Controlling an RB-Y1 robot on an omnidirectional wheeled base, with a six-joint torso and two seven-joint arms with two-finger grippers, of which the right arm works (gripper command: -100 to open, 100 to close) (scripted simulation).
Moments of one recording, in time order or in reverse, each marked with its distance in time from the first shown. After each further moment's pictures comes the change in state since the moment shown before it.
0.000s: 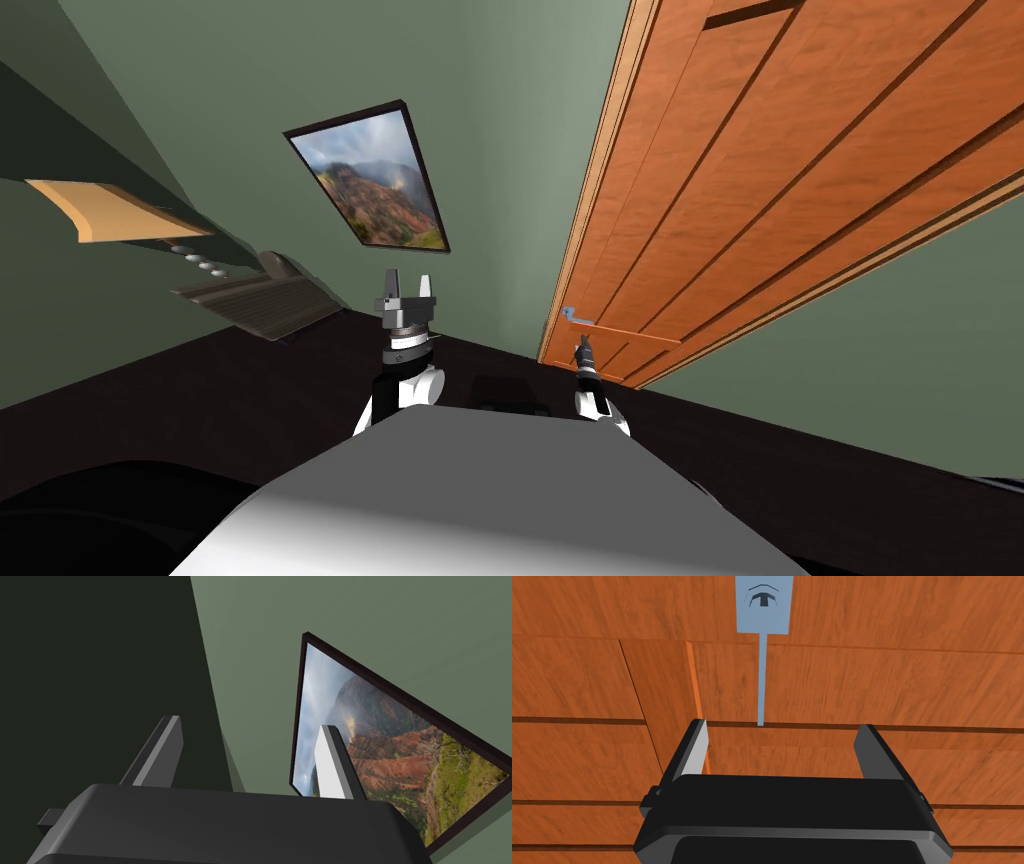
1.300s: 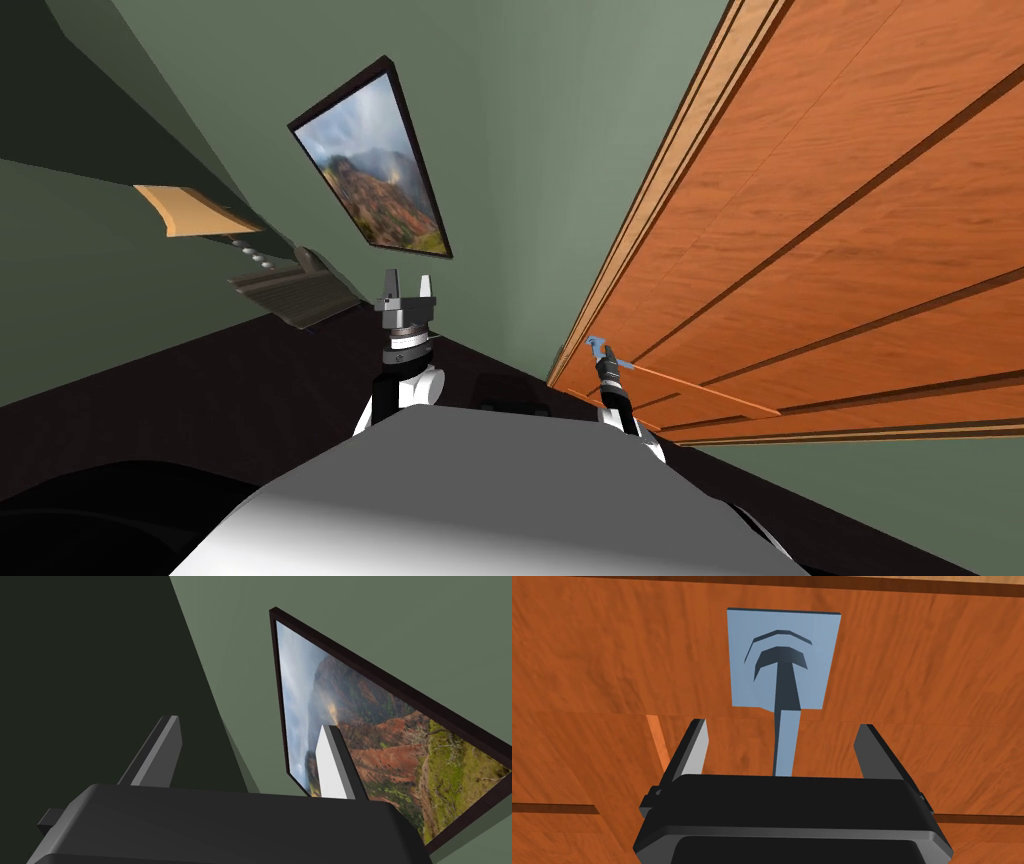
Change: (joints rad) arm 0.050 -0.117 -0.049 0.079 -0.039 -0.069 -0.104
